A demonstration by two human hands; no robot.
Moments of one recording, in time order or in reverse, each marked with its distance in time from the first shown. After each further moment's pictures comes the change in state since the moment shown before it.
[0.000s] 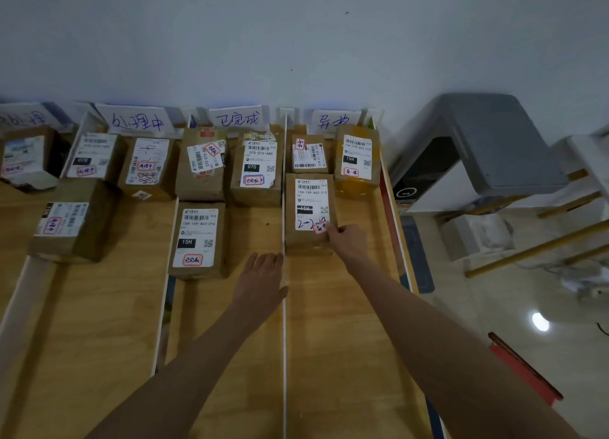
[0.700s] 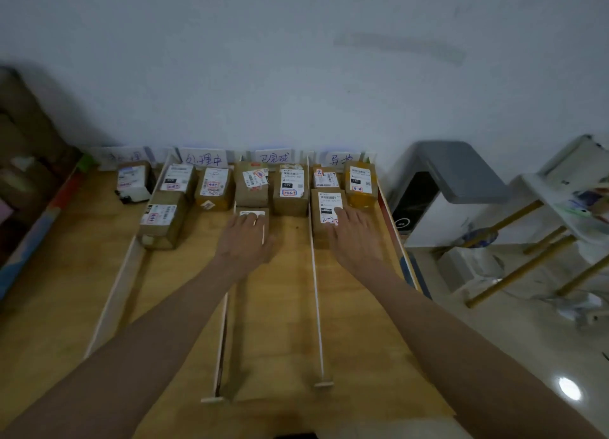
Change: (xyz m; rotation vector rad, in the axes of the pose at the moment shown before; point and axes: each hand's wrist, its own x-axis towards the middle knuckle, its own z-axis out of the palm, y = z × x) left_hand -0.148 -0.075 -0.115 0.068 0.291 -0.131; right_hand -0.239 -0.029 -0.023 -0.620 0.343 -0.723
